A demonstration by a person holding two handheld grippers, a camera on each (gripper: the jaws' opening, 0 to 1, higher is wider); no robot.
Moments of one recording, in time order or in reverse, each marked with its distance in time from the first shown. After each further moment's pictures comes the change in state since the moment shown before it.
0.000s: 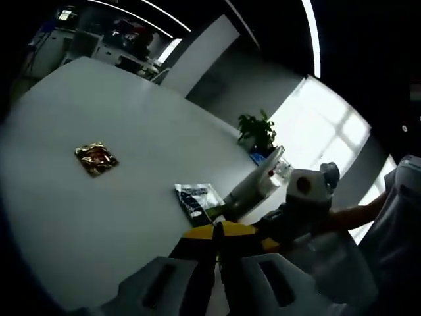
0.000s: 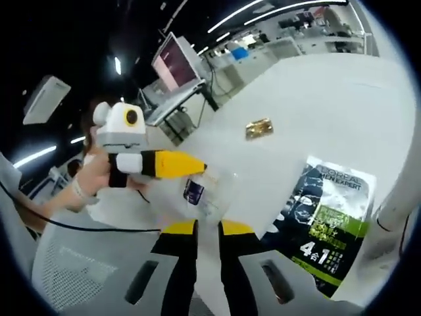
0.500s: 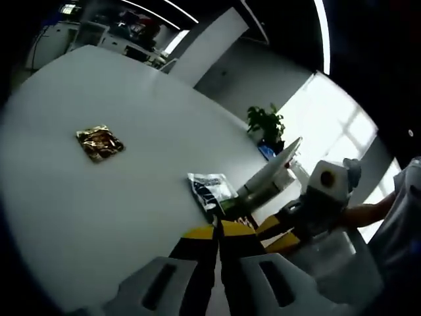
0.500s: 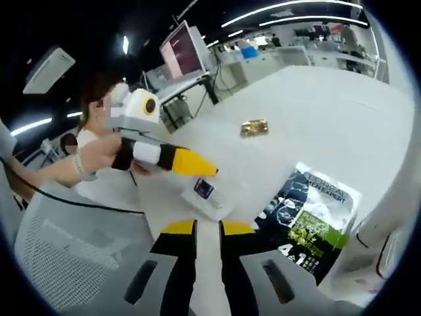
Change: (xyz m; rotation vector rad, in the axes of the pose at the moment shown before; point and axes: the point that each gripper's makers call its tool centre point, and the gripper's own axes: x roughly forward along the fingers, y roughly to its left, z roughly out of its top) left arm 0.022 0.025 -0.016 -0.034 0.050 0.037; right arm -0.008 -0.012 -0.008 -0.154 0.048 -0.051
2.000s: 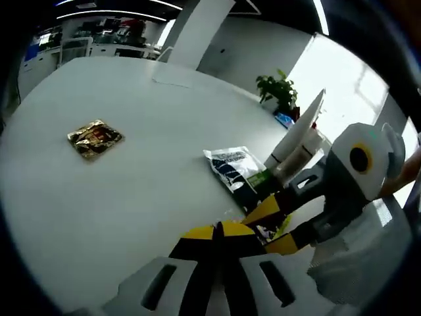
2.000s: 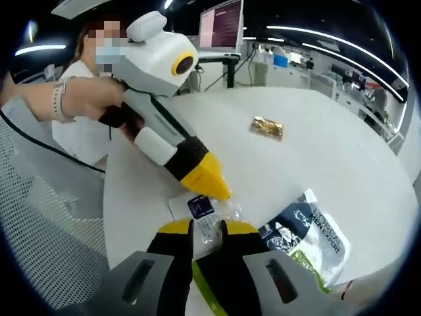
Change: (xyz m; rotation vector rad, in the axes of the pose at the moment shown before) left arm 0.024 0.022 -0.026 0.198 0.131 0.133; right arm 0.051 -0.028 -0.012 -0.371 0.108 -0.103
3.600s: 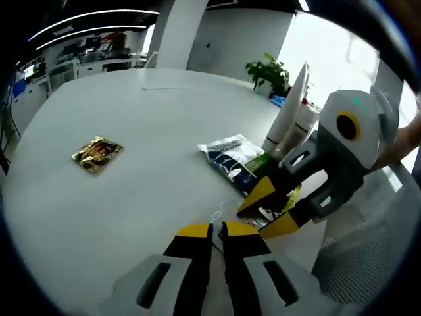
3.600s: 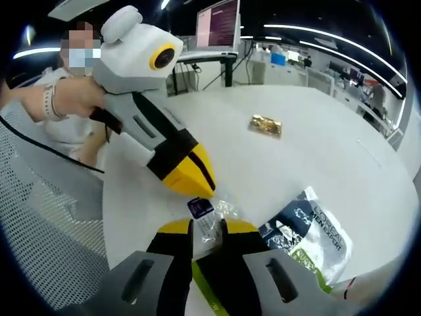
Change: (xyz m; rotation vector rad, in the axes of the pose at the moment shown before) left arm -0.012 -0.006 -0.009 0.174 0.047 0.048; right arm 0.001 0.001 -0.001 0.023 0.004 -0.008
